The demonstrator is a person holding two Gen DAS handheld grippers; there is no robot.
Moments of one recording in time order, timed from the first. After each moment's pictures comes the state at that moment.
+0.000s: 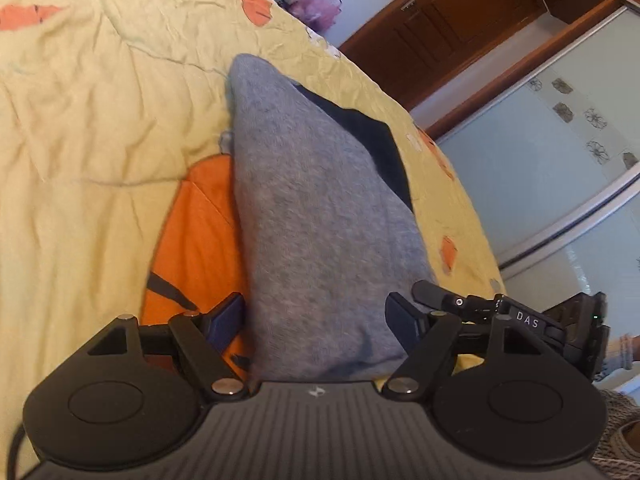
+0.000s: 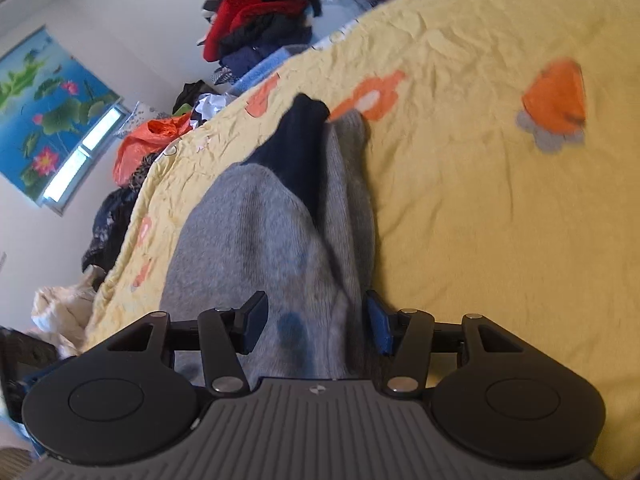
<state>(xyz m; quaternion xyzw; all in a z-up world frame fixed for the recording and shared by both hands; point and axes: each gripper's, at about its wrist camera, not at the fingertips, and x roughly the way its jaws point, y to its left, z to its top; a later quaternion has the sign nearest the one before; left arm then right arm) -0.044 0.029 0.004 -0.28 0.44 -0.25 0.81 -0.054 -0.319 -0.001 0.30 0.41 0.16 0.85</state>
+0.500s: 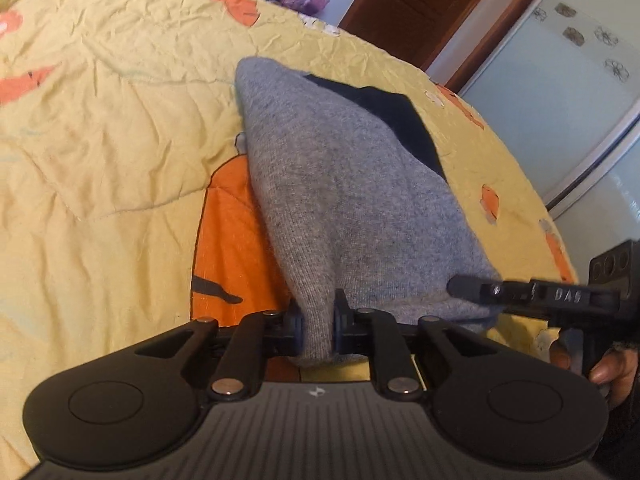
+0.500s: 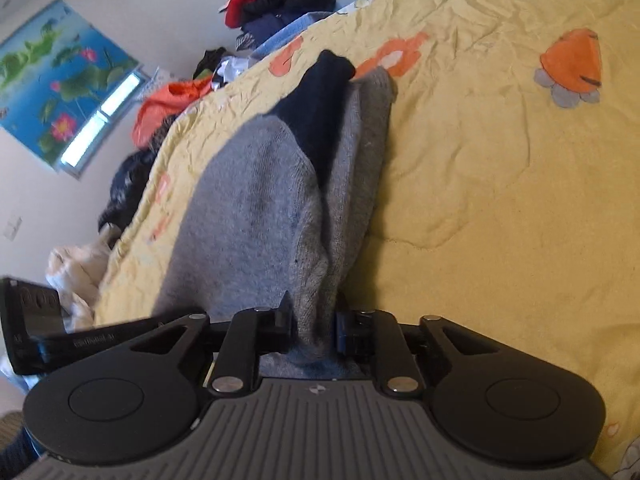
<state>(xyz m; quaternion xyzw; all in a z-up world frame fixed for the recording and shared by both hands) -0.054 0.023 0.021 -0.13 0.45 -0.22 0.85 -0.073 -0.306 -0.003 0.28 0.43 0.20 0.83</state>
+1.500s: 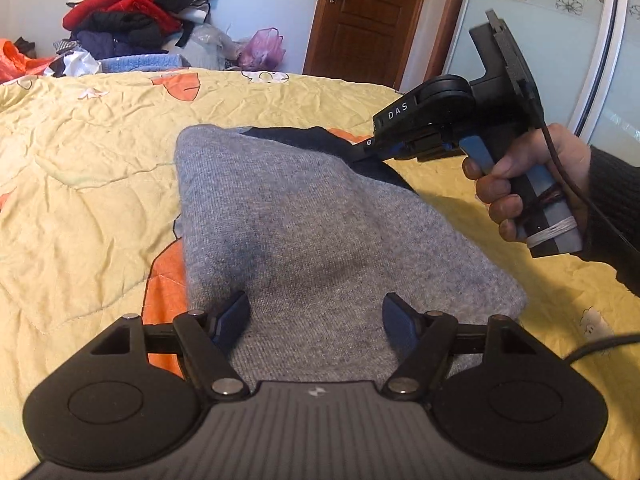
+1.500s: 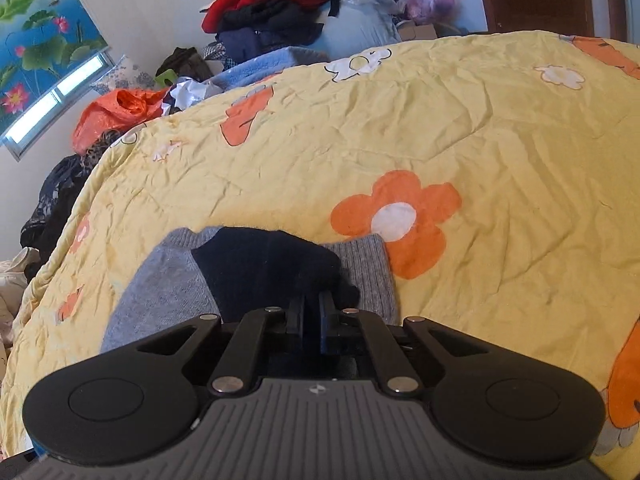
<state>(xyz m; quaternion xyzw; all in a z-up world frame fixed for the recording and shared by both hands) -0.046 -0.038 0.015 0.00 0.36 -0.23 0.90 0.095 -0.286 0.023 0.15 0.41 0.13 0.89</state>
